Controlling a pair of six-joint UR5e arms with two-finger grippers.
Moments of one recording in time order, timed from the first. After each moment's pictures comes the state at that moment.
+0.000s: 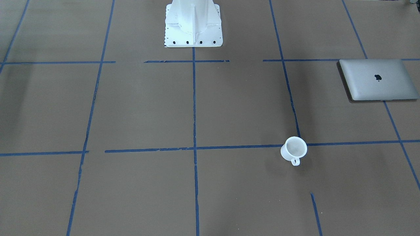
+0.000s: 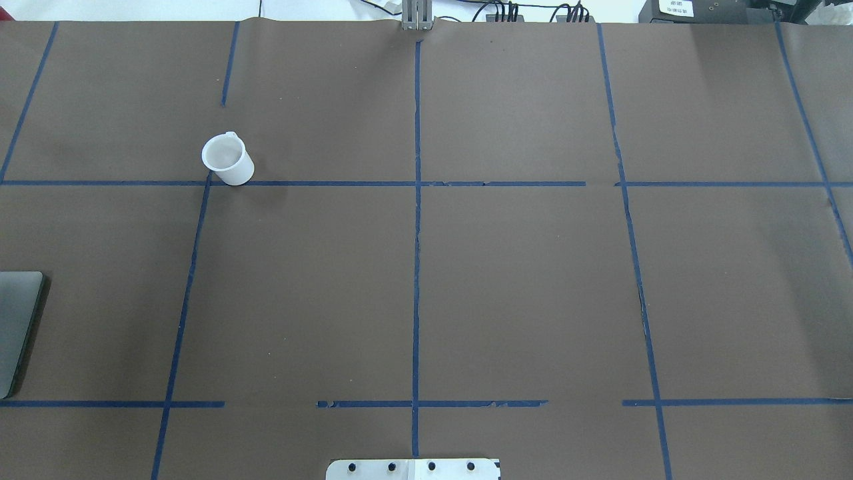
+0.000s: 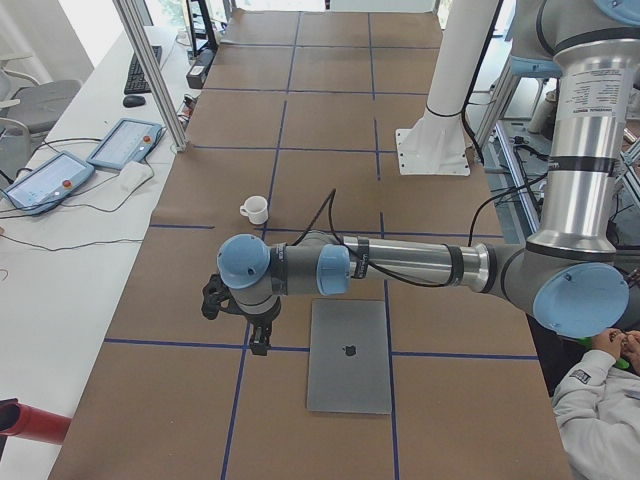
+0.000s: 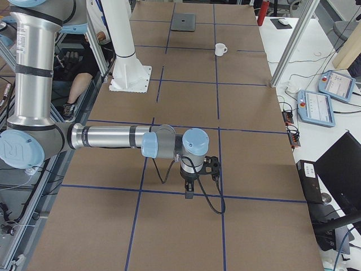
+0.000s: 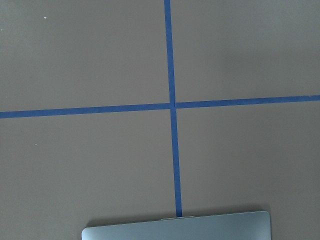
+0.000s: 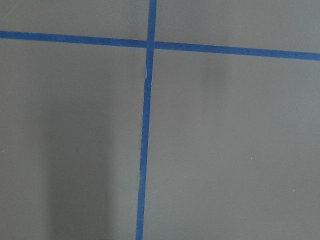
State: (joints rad) left arm -1.63 -1.62 -1.60 -1.47 -2.43 0.13; right arm 1.54 -1.71 1.75 -1.64 2.28 -0.05
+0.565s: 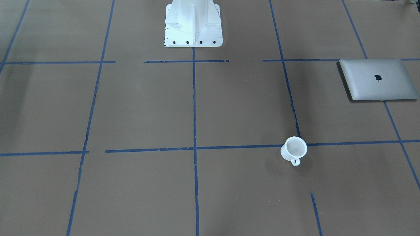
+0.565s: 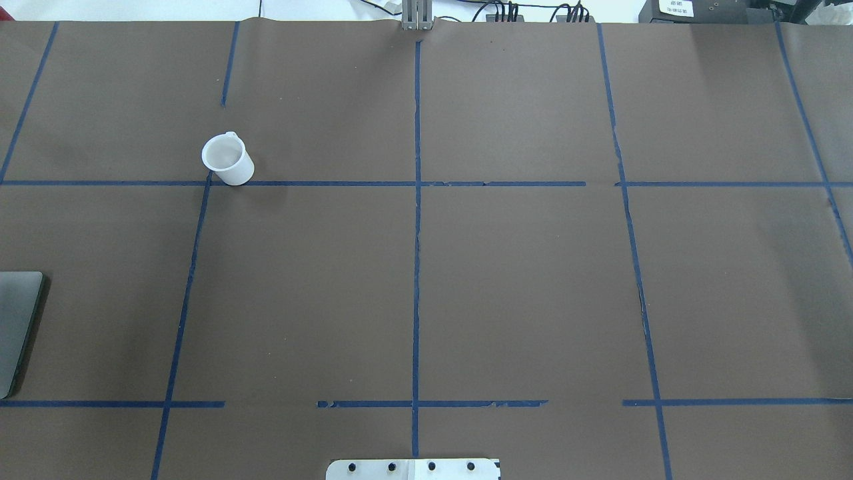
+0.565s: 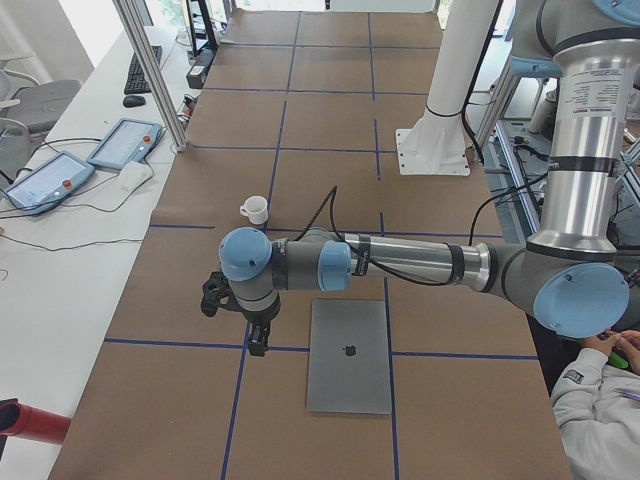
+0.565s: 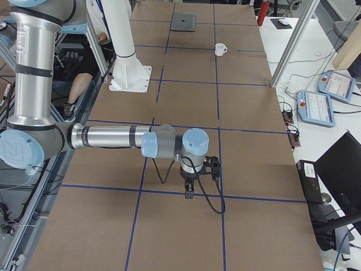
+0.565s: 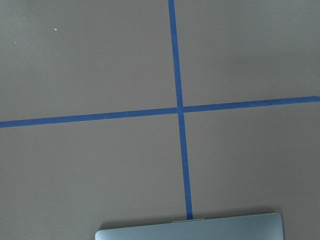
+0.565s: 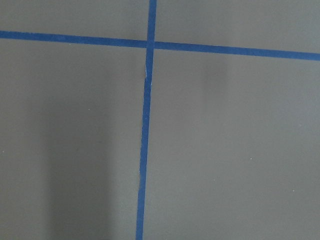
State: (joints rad) left arm -1.63 -1.61 -1.61 -1.48 -2.38 0.13; right arm 1.54 -1.71 1.75 -1.64 2.28 -0.05
